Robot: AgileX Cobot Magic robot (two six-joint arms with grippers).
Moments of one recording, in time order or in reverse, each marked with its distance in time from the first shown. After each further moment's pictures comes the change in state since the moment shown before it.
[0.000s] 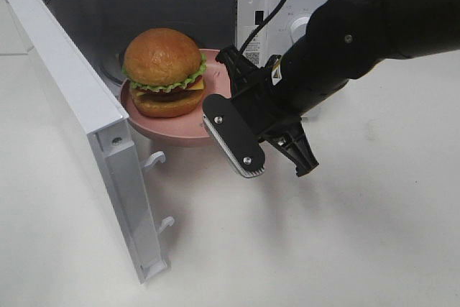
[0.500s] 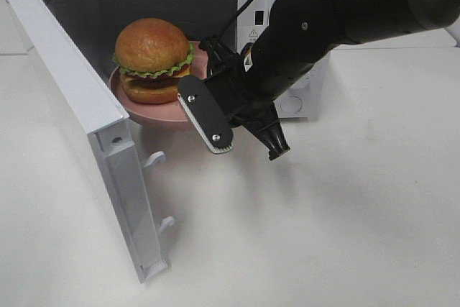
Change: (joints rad) left arm 0.000 0.000 0.000 0.000 0.000 0.000; right arm 0.001 0.125 -0.175 -0.036 0.051 0.101
